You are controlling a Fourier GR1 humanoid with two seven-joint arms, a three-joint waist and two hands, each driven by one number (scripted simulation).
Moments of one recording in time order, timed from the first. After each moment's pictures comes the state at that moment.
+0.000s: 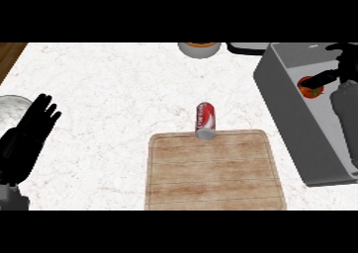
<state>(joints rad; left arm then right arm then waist) -0.05 0.20 0.23 -1.67 0.20 -0.13 0.30 -0.87 -0.42 -0.36 -0.58 1.02 -0.24 0.37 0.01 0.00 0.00</state>
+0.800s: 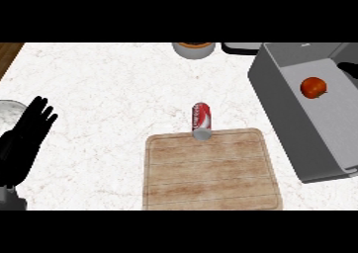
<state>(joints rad) -0.03 0.20 0.25 -1.65 0.20 -0.13 0.29 -0.68 -0.39 -0.62 -0.97 0.62 -0.42 0.21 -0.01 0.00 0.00</state>
